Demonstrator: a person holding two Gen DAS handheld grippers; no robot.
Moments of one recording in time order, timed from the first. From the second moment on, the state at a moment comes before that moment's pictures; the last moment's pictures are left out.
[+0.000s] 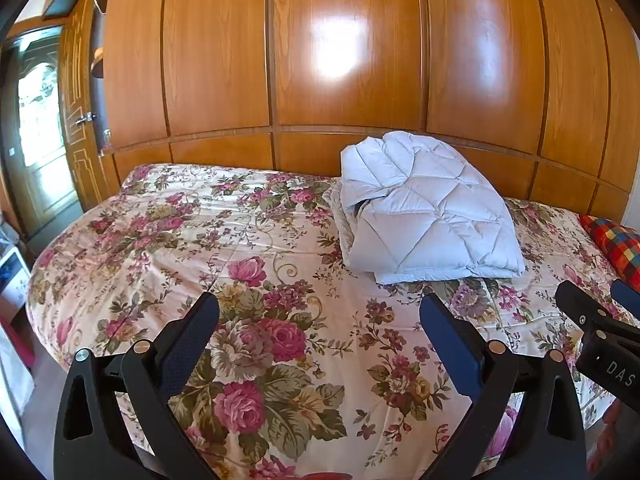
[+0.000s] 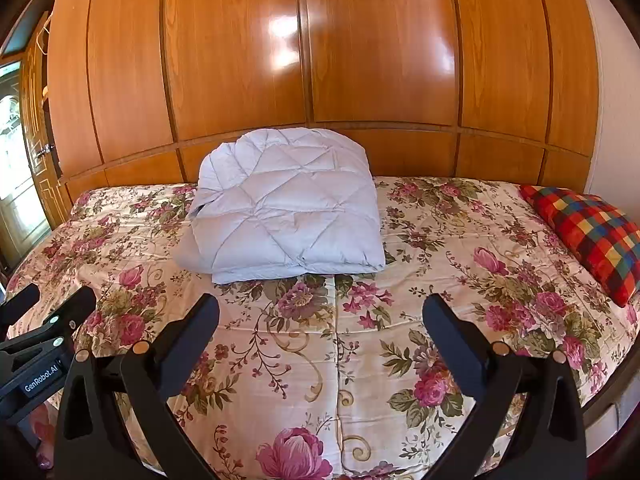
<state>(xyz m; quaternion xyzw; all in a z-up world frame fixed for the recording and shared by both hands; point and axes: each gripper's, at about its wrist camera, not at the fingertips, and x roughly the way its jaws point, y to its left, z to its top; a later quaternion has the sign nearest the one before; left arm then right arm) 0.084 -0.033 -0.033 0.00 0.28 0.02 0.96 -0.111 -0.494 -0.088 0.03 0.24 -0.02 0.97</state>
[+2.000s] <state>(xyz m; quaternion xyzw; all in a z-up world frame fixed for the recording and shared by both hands) 0.088 -0.033 -0.043 -0.02 0.30 0.00 0.95 -0.107 -0.494 -0.092 0.03 0.25 -0.01 0.97</state>
